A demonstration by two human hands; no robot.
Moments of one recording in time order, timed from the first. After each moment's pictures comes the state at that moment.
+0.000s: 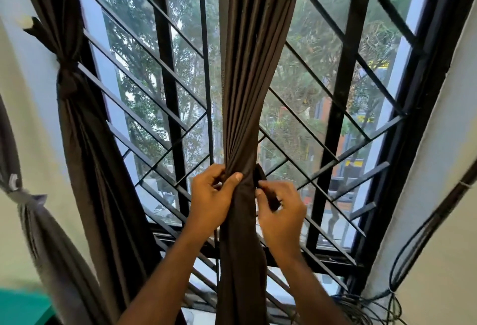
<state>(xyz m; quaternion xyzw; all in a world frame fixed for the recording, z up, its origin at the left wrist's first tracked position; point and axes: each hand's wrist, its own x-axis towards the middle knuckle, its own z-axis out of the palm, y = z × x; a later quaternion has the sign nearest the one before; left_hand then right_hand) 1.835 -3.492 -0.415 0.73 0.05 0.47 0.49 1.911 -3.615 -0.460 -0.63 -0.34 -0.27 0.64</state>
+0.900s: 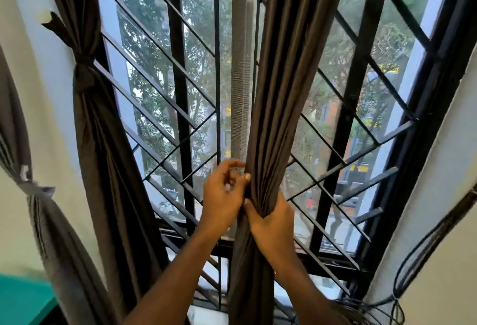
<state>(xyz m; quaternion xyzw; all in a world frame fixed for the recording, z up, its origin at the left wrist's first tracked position) 1.838 -3.500 -0.419 0.71 0.08 0.46 0.52 1.883 -3.608 -0.452 -0.65 -0.34 -0.11 0.67</state>
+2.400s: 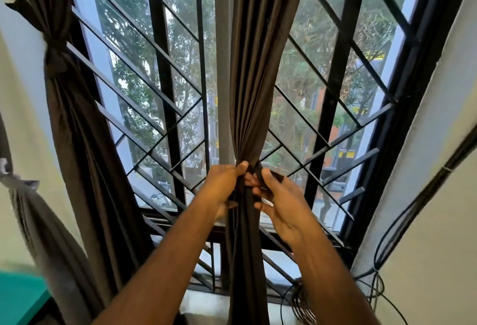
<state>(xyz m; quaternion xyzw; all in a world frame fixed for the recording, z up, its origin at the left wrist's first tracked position) 1.838 -3.526 -0.393 0.66 0.24 0.18 0.69 1.896 -3.645 -0.421 -0.53 -0.17 0.25 0.79</state>
